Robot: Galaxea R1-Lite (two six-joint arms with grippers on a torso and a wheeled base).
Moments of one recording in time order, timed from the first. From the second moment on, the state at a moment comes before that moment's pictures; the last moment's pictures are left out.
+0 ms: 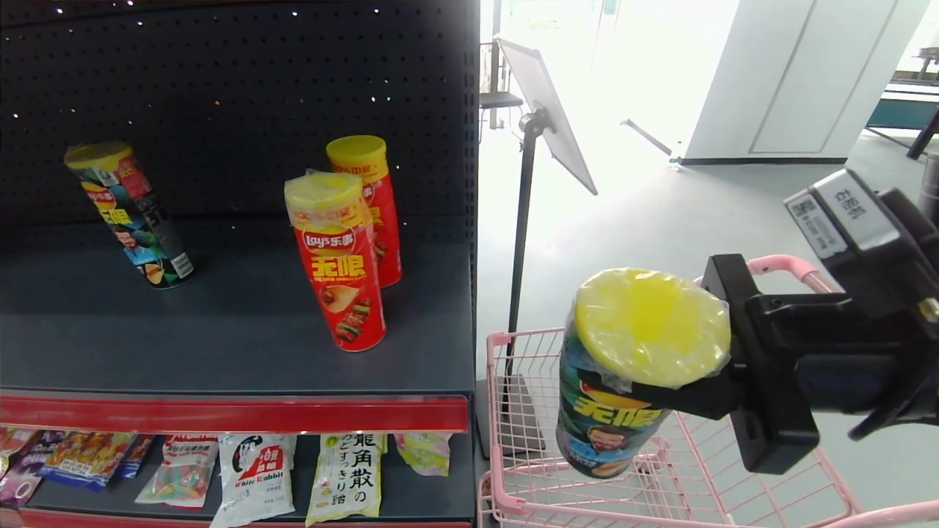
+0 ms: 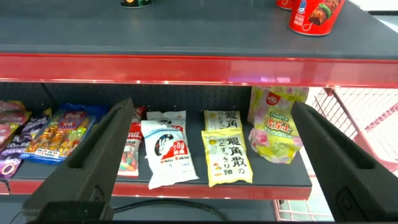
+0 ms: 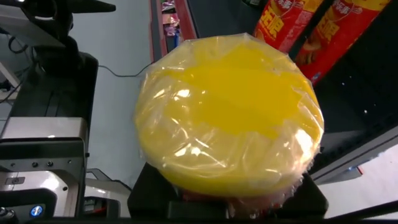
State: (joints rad) left arm 0.00 0.00 0.00 0.00 0.03 -0.01; right arm 0.69 1.38 -0.84 -0.30 0.59 -0.47
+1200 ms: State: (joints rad) left arm 0.00 0.00 0.00 0.00 0.03 -0.01; right arm 0.80 1.24 -0.75 -0.29 0.55 -0.44
